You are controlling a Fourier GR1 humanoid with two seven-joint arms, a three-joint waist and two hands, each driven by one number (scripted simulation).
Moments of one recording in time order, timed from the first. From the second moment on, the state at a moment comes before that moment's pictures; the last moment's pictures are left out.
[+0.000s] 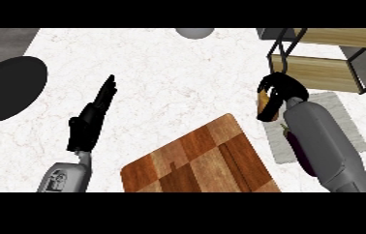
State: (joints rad) left arm -0.15 0.12 -0.06 -1.44 -0.10 0.04 0.02; right arm -0.64 -0.30 0.12 -0.81 0.68 0.22 0.41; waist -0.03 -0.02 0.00
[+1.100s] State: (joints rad) left arm -0.17 0.12 -0.05 -1.44 -0.11 0.03 0.03; right arm -0.31 -0.13 0.23 -2.07 0.88 0.04 0.90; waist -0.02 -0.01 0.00
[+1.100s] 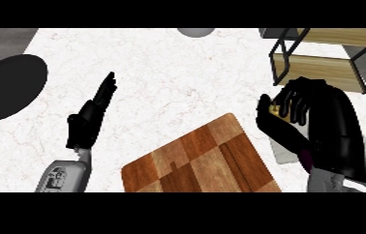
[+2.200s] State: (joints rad) left arm -0.15 0.10 -0.06 -1.48 -0.12 0.01 0.05; right arm -0.76 -0.38 -0.18 -1.95 0.92 0.22 0.95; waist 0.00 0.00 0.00
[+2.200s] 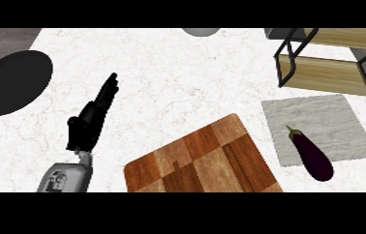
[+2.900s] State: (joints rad) left arm -0.18 0.09 -0.04 -1.44 -0.13 -0.01 0.02; right arm -0.83 -0.54 -0.25 -1.61 0.95 0.06 0.69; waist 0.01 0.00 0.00
